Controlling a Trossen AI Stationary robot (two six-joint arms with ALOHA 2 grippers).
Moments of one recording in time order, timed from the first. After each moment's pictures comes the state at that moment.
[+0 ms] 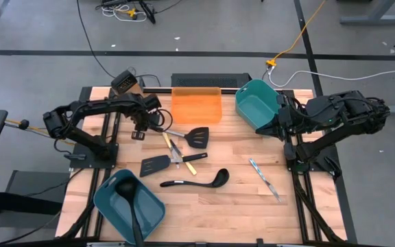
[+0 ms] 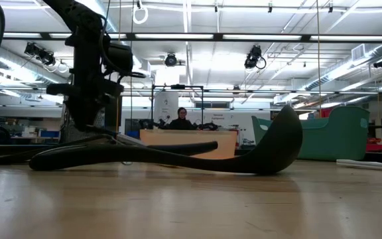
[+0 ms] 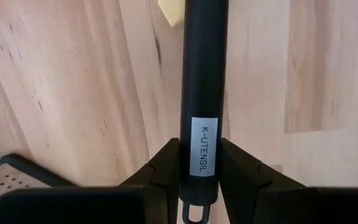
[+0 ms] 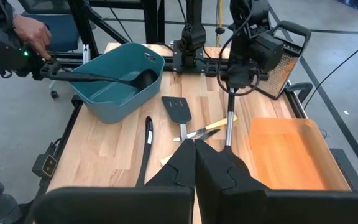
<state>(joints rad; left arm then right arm) 0.58 1.43 0.87 -0.92 -0.07 0.72 0.30 1.15 1.73 -1.10 0.24 0.11</state>
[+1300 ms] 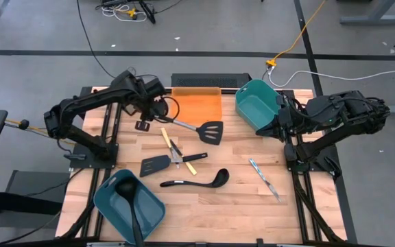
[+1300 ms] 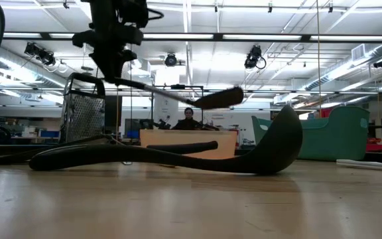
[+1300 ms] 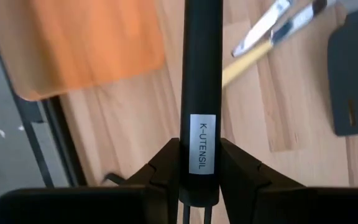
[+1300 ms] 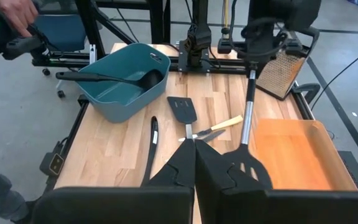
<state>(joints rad) 0.48 1.43 1.32 -1.19 -0.06 0.72 0.30 1.15 1.73 -1.10 0.22 0.11</state>
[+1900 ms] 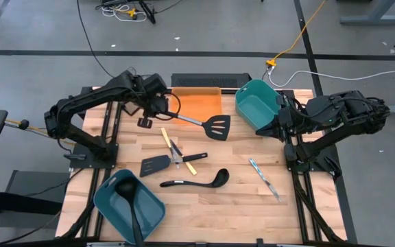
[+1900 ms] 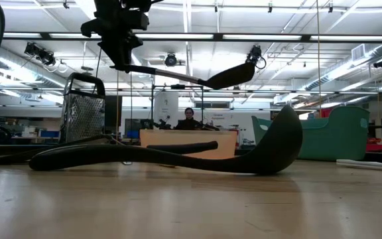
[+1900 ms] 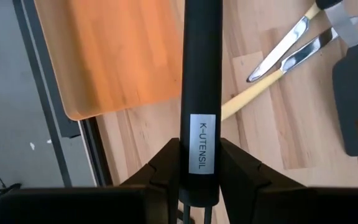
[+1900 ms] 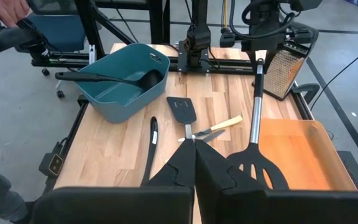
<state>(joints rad) 0.44 1.43 1.42 -1.19 -0.08 0.71 0.30 1.15 1.73 -1.10 0.22 0.11</state>
